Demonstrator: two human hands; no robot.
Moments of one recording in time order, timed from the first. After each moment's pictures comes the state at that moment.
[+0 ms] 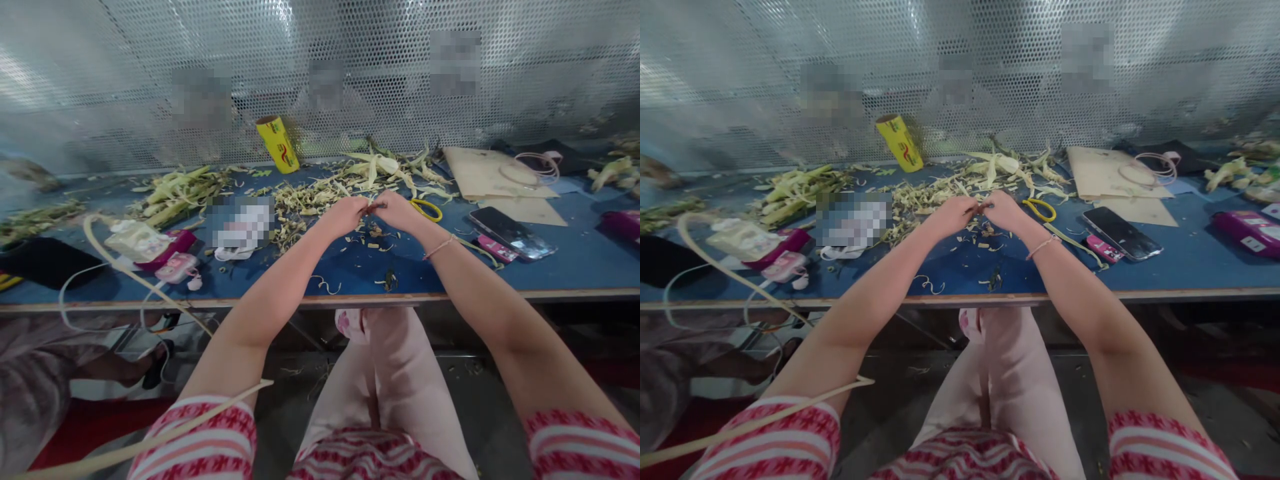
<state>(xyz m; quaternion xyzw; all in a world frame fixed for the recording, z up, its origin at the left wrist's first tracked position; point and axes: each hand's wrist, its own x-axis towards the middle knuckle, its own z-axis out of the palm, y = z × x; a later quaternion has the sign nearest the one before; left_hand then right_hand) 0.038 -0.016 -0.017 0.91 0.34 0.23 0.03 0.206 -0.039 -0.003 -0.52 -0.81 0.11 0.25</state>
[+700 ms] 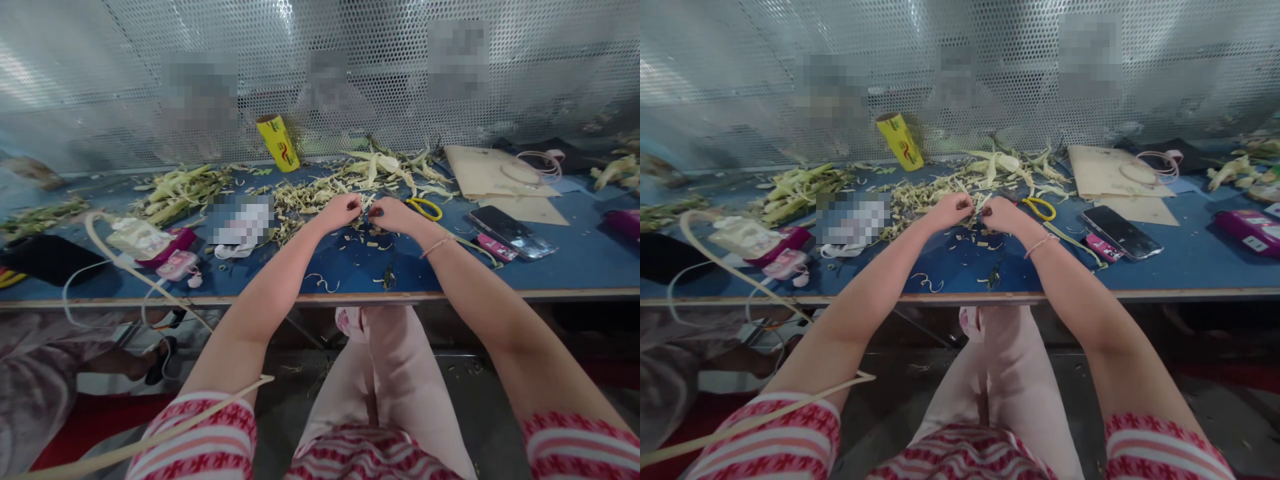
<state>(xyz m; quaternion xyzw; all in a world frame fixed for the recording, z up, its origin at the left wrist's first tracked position) 0.031 -0.016 -0.014 0.84 0.41 0.29 0.19 0.205 -0.042 -0.010 -0.55 -0.81 0.09 0.17</state>
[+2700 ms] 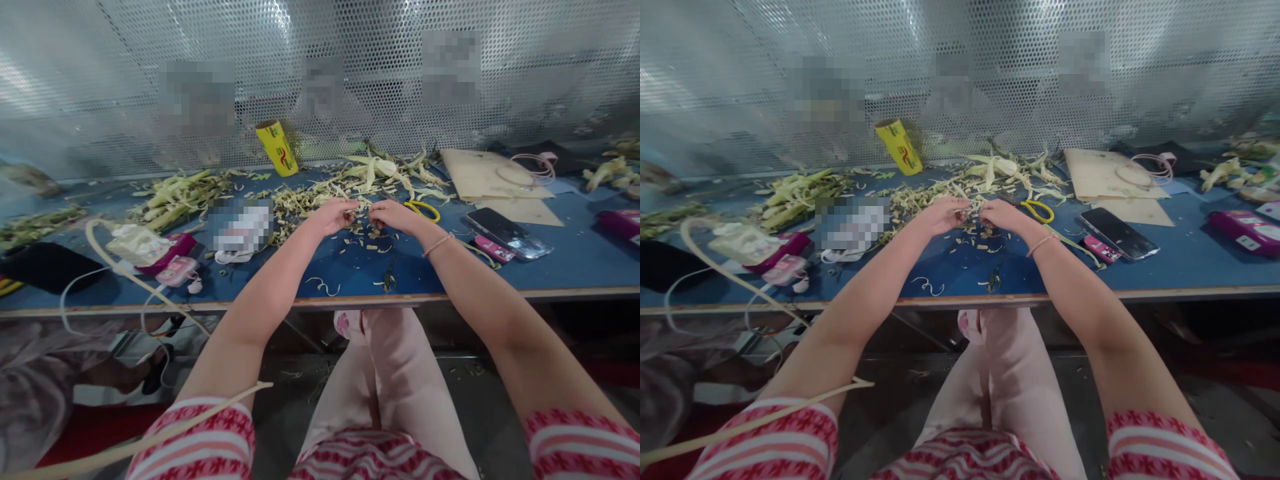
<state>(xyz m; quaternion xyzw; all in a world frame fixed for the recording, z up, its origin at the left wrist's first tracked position) 0.039 -0.016 -0.008 0.47 0.40 0.41 0.67 0.207 -0.041 -0.007 -0.52 -0.74 0.33 0.27</state>
